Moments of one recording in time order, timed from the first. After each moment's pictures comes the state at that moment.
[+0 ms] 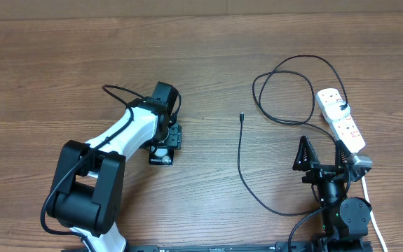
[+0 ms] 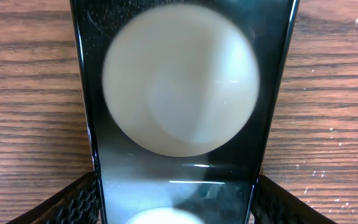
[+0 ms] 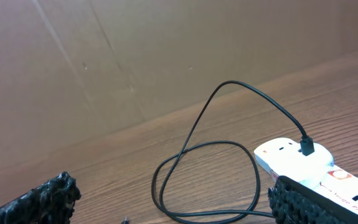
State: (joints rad) left arm -0.33 1.86 1.11 -0.73 -0.04 -0.31; right arm 0.05 0.01 0.02 -0.02 0.04 0.36
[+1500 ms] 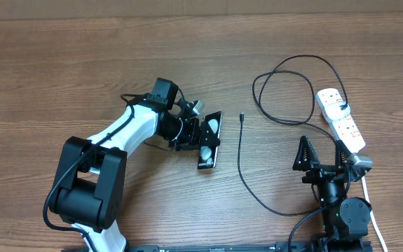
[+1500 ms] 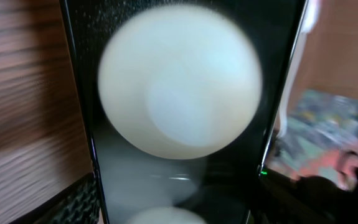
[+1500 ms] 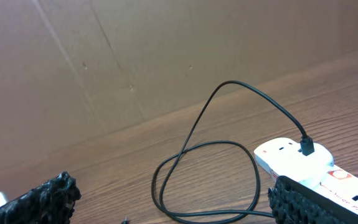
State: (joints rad) left arm -0.33 1.88 1.13 -0.63 0.87 -0.26; right arm 0.05 0.01 0.02 -0.02 0.04 0.36
